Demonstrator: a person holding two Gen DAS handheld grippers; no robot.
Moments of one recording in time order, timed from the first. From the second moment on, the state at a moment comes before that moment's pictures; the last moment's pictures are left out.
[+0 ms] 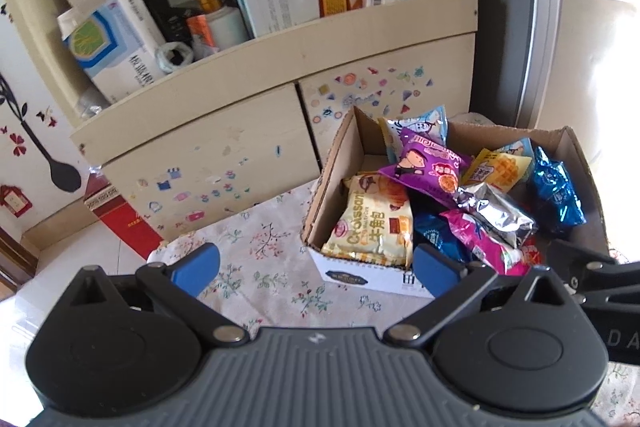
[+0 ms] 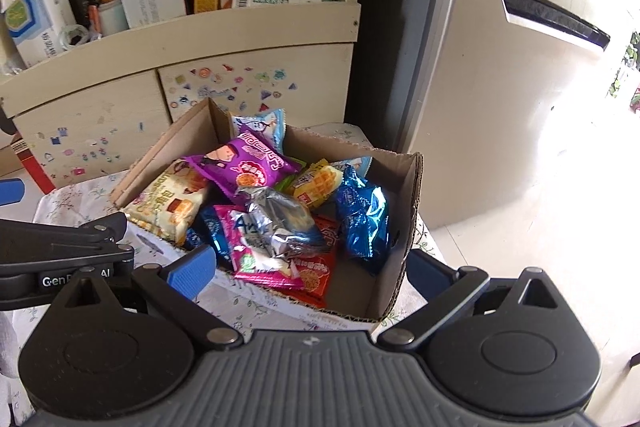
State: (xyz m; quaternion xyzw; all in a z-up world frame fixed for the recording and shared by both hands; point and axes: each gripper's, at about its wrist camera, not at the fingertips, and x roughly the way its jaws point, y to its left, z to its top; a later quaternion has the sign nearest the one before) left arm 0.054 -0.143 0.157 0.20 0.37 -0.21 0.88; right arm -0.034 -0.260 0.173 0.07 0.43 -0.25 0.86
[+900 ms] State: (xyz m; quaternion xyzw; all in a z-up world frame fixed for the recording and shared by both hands) left arm -0.012 -0.058 0.138 0.18 0.42 -0.19 0.87; right arm -0.106 -0.186 0.155 0.11 0.45 -0.18 0.87
